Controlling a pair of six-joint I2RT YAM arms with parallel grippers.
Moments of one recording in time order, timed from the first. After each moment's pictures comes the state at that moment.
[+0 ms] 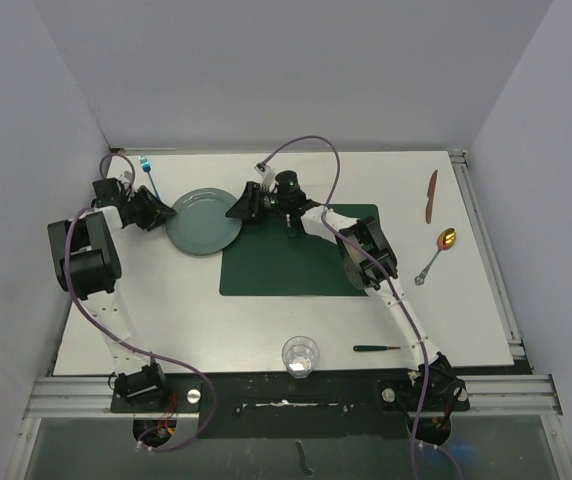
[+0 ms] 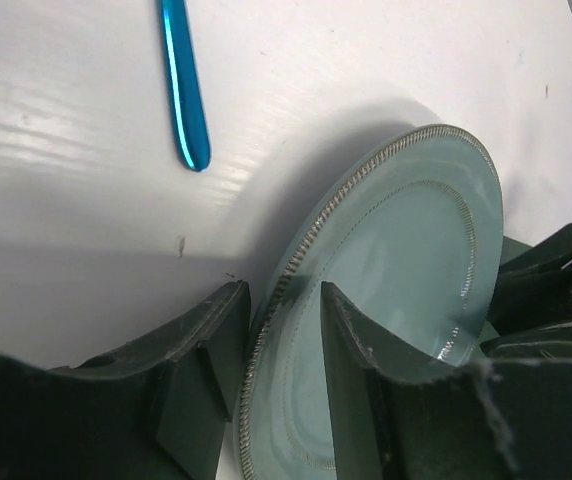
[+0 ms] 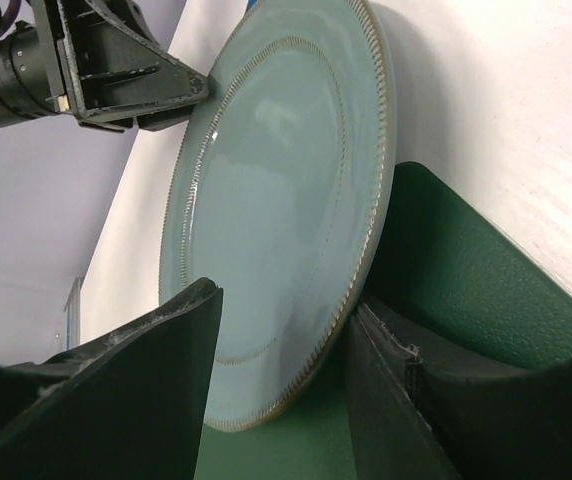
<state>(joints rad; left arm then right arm) 0.28 2.14 1.32 -0.06 0.57 -0.52 0.58 2.69 2.06 0.29 -0.71 0.73</state>
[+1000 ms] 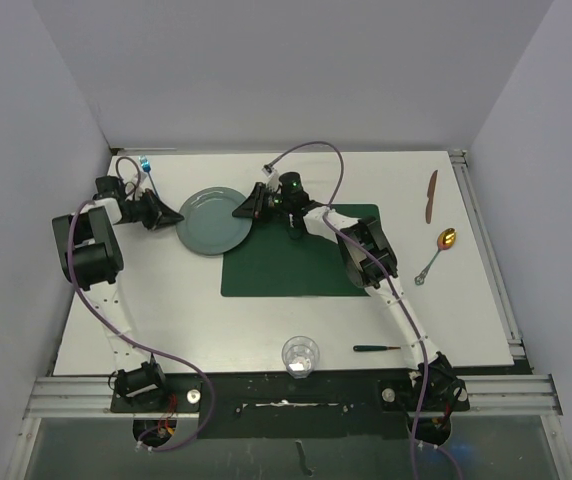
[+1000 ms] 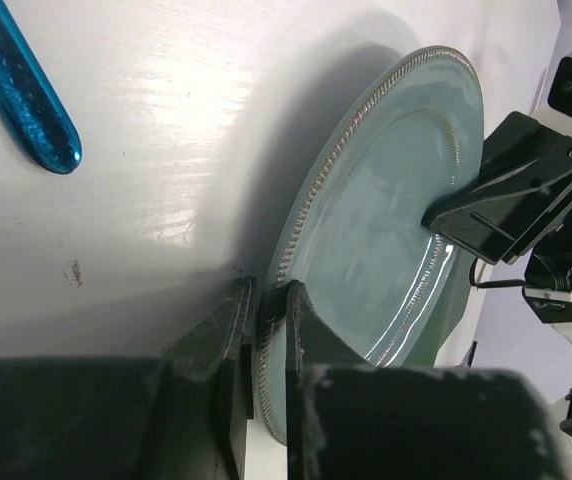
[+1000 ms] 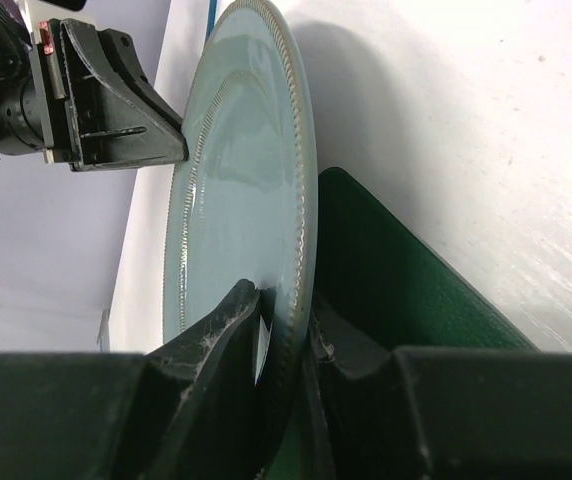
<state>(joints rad) 0.29 2.30 1.55 -0.35 0.88 -0.35 0.56 2.73 2.09 0.28 -0.68 0.86</state>
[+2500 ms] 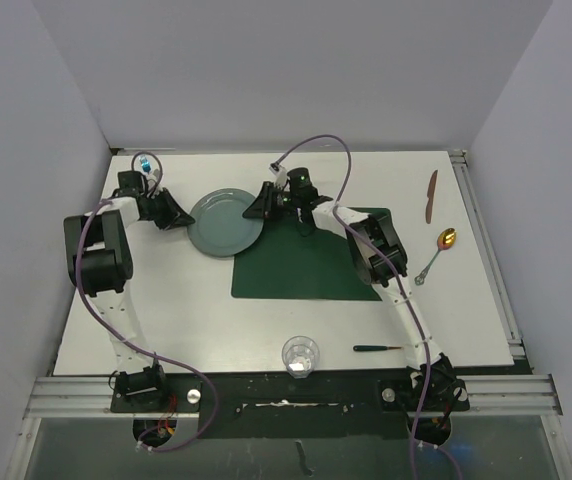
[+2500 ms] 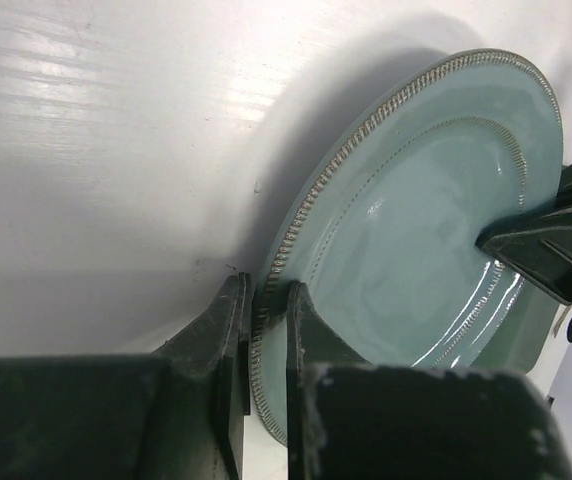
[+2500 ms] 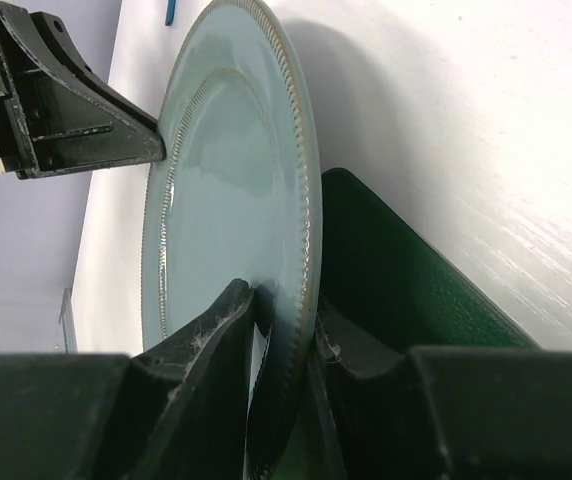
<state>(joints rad) 0.15 2.13 1.43 -0.31 0.59 -0.40 0.53 2.62 1.99 0.15 -0.68 0.70</state>
